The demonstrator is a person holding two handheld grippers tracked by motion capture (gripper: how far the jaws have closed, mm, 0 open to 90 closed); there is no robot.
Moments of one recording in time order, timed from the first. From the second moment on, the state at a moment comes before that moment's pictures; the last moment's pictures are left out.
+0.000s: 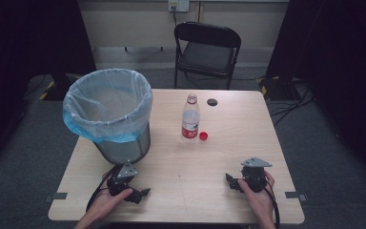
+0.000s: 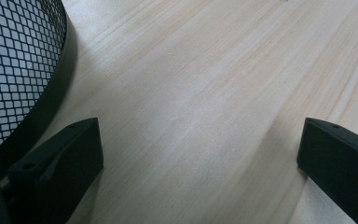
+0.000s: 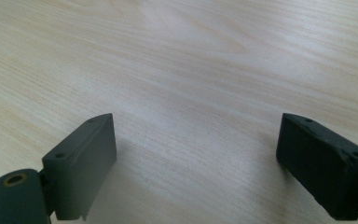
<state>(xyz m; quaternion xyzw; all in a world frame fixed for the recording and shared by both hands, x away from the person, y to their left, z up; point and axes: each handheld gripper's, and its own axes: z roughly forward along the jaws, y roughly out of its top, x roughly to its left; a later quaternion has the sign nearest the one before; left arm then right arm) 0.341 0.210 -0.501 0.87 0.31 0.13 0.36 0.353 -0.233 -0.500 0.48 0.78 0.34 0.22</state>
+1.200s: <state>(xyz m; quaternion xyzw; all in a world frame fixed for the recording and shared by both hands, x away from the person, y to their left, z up) 0.341 0.210 -0.501 0.87 0.31 0.13 0.36 0.363 -0.209 -0.473 0.47 0.77 0.38 0.19</state>
